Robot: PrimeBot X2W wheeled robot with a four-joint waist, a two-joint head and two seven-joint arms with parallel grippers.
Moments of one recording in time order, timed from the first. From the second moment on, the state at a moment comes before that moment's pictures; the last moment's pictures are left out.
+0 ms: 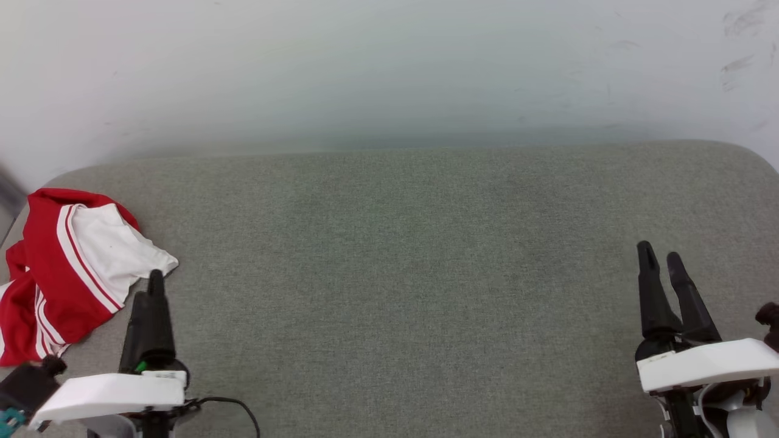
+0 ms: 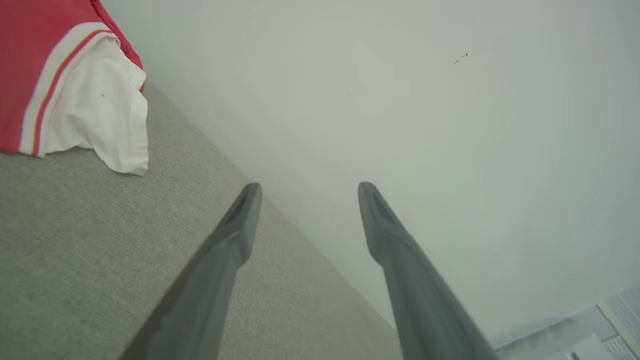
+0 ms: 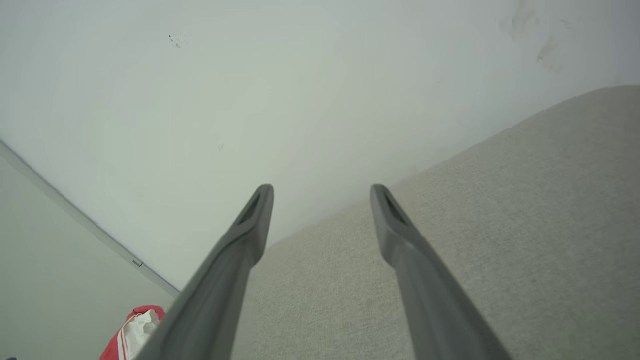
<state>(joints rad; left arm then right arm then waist) -0.02 0.05 0.20 0.03 -1.01 -0.12 -0.08 -0.06 -0.05 -0.07 0.03 0.70 0.13 -0.08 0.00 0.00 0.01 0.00</state>
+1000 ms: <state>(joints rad) 0.03 0.12 -0.16 -0.09 -0.37 0.07 -0.17 -0.04 -0.05 -0.02 0.02 0.15 0.13 -0.17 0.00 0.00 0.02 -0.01</state>
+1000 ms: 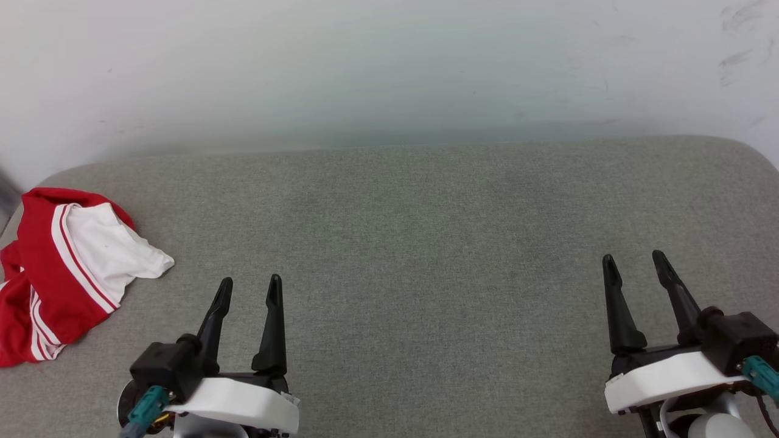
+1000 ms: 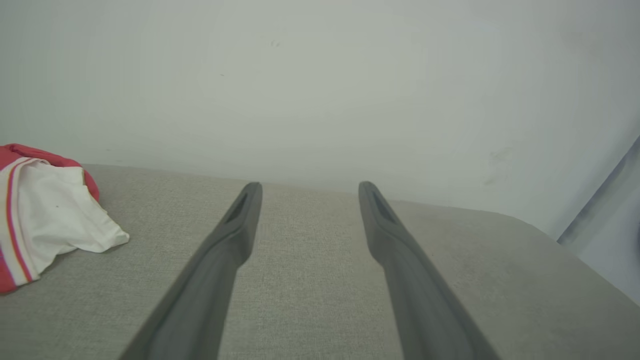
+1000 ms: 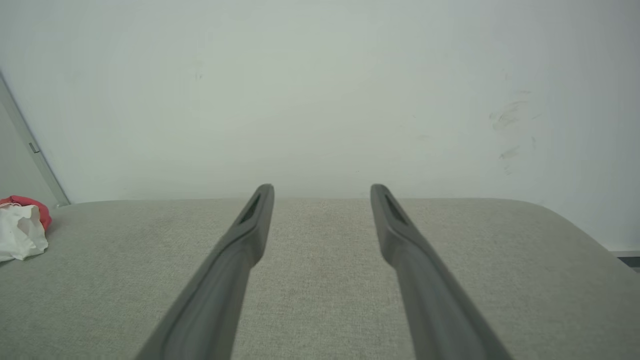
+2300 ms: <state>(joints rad) 0.10 0.05 -0.07 0.02 -0.26 -0.11 -0.25 -0.02 -0.05 0.02 0.11 0.08 0.13 -0.25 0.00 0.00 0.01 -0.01</state>
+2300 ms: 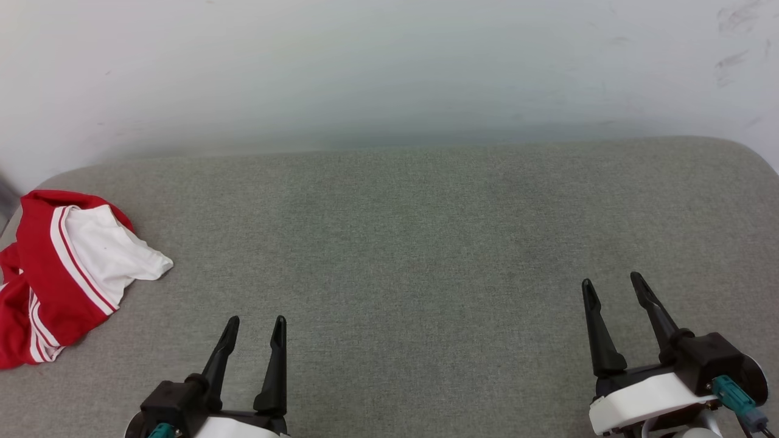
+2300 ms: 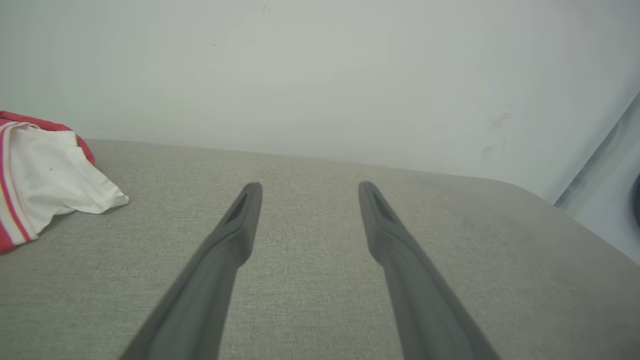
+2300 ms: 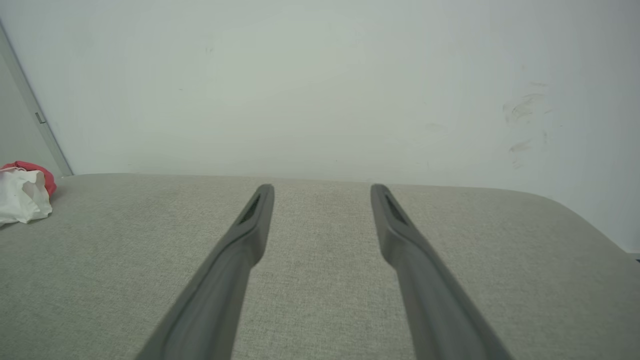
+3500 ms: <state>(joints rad) 0.10 0.05 -0.06 0.03 -0.21 -0.13 -0.26 -0.01 -0.05 0.05 0.12 0.07 0.13 -0.26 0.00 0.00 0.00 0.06</state>
